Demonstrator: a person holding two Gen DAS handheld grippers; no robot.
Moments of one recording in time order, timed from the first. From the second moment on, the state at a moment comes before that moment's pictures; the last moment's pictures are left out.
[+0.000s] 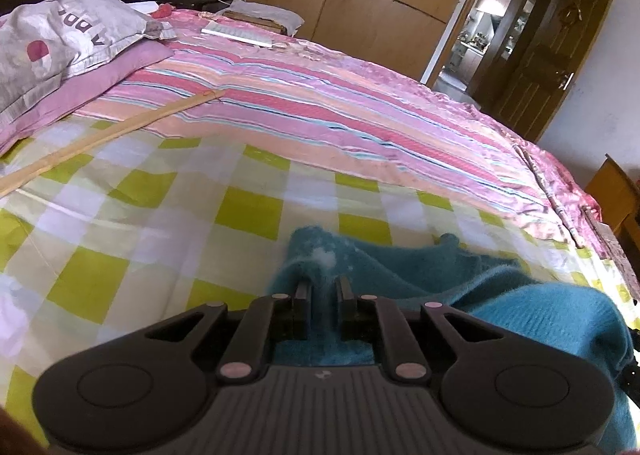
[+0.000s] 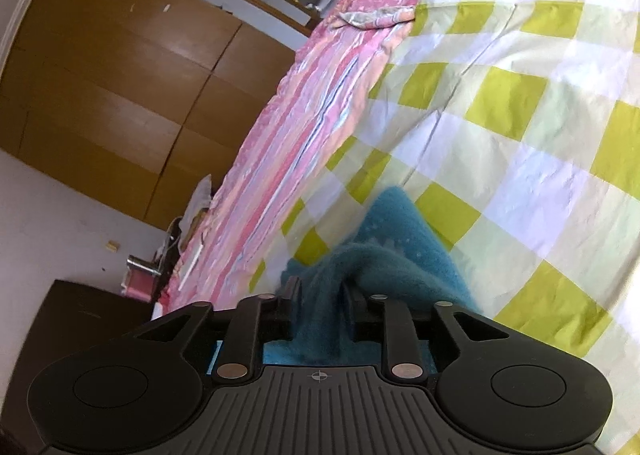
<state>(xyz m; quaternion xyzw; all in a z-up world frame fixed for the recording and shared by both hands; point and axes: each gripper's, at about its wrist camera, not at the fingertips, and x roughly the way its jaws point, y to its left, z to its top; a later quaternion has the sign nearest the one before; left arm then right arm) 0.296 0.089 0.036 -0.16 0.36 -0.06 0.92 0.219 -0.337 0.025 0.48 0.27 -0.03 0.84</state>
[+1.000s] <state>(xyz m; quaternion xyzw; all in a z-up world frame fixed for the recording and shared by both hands) 0.311 0.100 0.046 -0.23 0.38 -0.04 0.90 0.235 -0.321 0.042 0.20 0.31 -0.08 0.92</state>
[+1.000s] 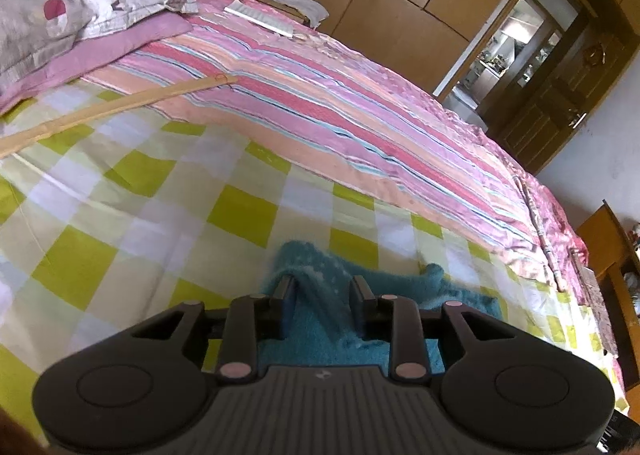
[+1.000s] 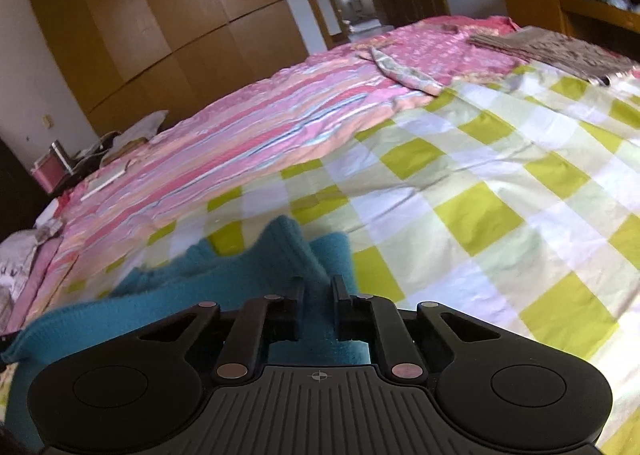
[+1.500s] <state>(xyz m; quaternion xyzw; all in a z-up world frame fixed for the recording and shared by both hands) 0.288 0.066 0.049 -0.03 0.33 -0.01 0.94 0.232 -0.321 0.047 0.18 0.31 -0.09 0.93</state>
